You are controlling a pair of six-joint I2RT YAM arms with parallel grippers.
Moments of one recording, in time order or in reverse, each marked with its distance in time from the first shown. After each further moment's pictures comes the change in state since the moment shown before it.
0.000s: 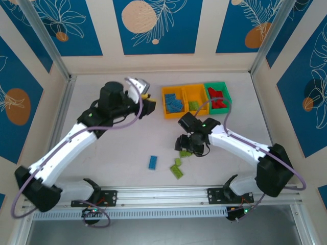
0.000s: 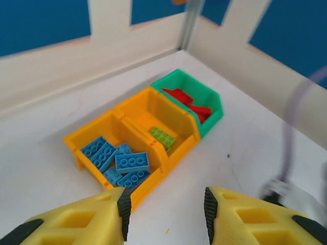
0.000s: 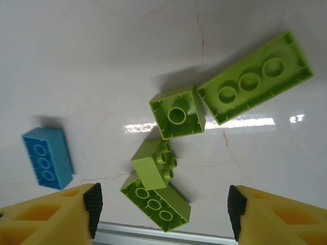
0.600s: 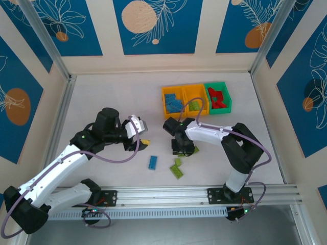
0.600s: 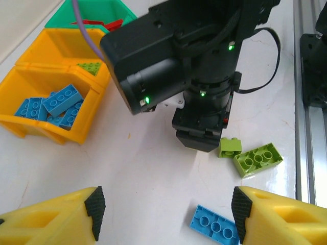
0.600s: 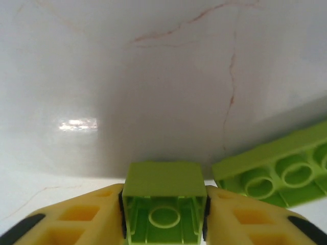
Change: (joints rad) left arm -0.007 -0.226 -0.318 -0.170 0.195 0.447; right arm 0.066 0.346 0.093 0.055 0.132 -0.117
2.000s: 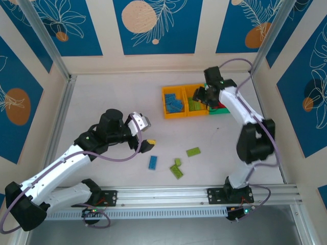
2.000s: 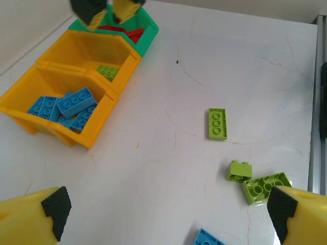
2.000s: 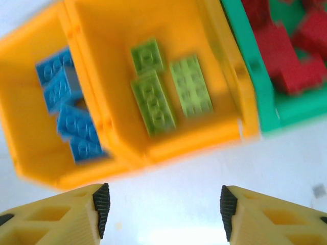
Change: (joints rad) left arm -0.067 0.019 -0.023 0.127 -0.115 -0.163; right arm -0.555 -0.067 0.382 0.046 -0.040 -0.241
